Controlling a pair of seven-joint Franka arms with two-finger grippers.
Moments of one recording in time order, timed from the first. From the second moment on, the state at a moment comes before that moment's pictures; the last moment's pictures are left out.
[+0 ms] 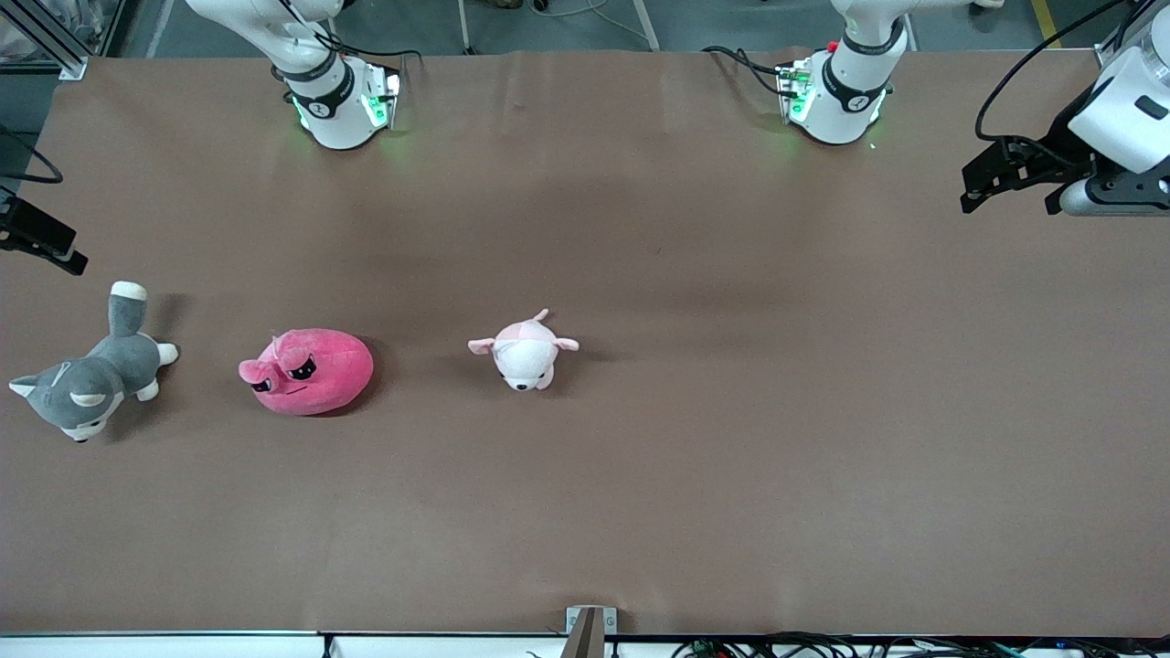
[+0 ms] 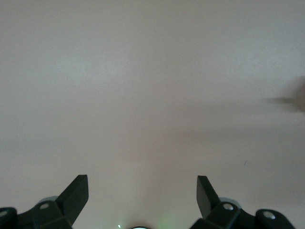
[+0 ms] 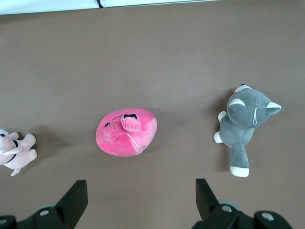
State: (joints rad) left arm 0.08 -0.10 -0.20 -1.63 -0.03 1.53 -0.08; right arm 0.00 0.06 -0.06 -1.40 0.00 1.54 0.00
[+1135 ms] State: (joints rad) left arm 0.08 -0.10 -0.23 -1.63 -0.03 1.51 -0.08; right arm 0.00 -0.13 -0.06 -1.67 0.00 1.66 0.00
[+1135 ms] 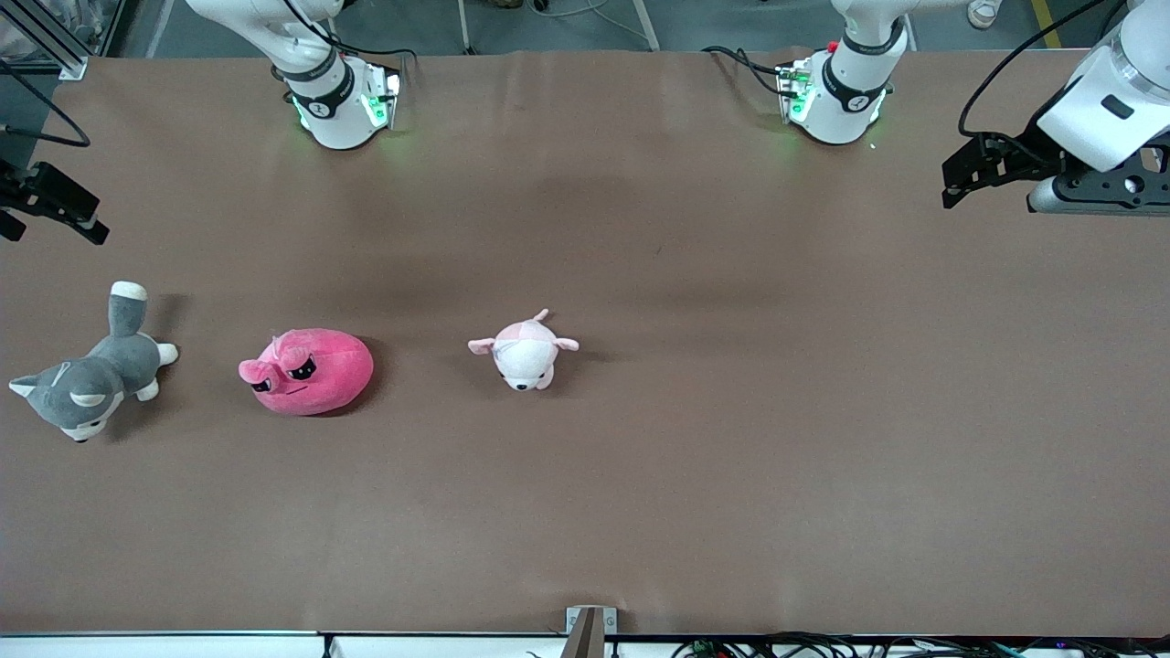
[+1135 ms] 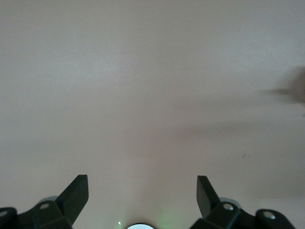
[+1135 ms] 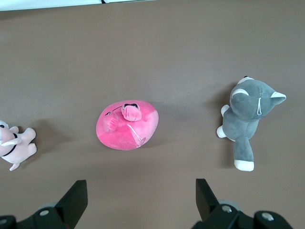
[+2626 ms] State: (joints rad) left arm 0.09 -0.09 -0.23 -1.60 -0.03 1.51 -0.08; right arm 0.02 -0.14 -0.06 -1.67 0.00 1.66 0.00
